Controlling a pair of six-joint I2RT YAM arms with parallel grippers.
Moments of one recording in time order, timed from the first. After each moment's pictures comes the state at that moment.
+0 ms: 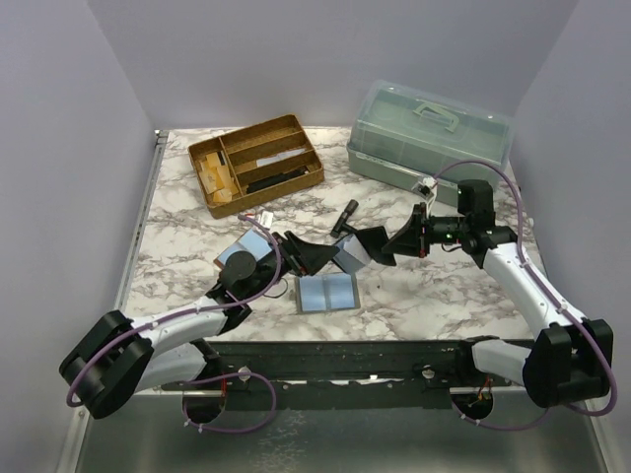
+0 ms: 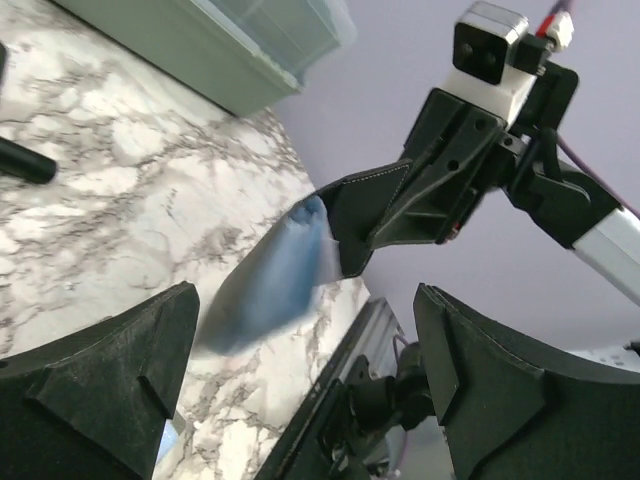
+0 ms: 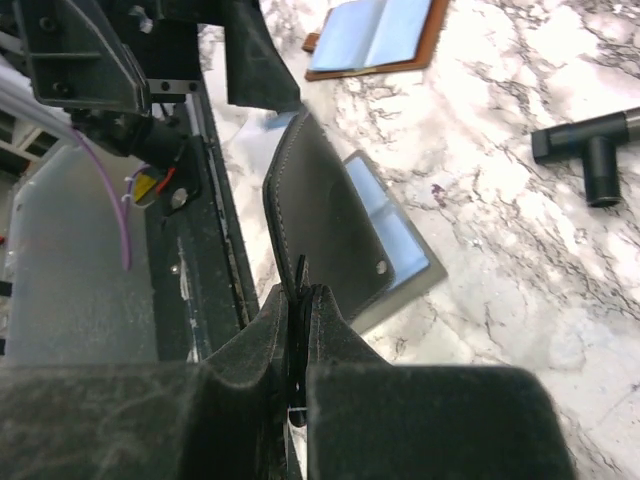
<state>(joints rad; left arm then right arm) -0.75 1.13 0.31 0.92 0.16 -0.97 0.16 1.19 0.82 -0.32 -1.16 -0.11</state>
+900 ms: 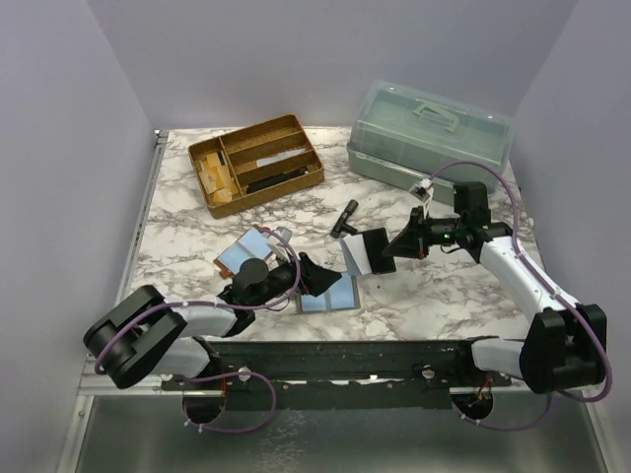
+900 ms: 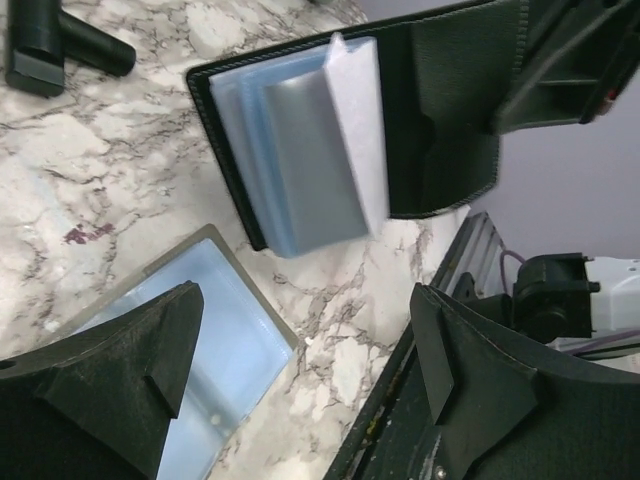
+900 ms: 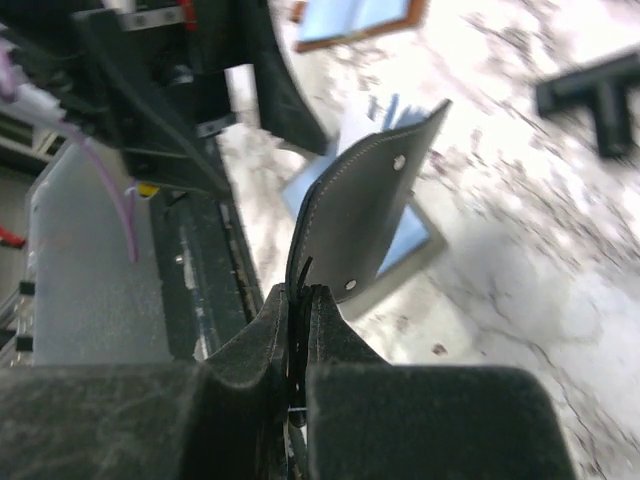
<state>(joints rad) -0.77 1.27 0.21 0.98 0.20 -0.76 0.14 1.23 0.83 -0.39 -1.17 -0.15</state>
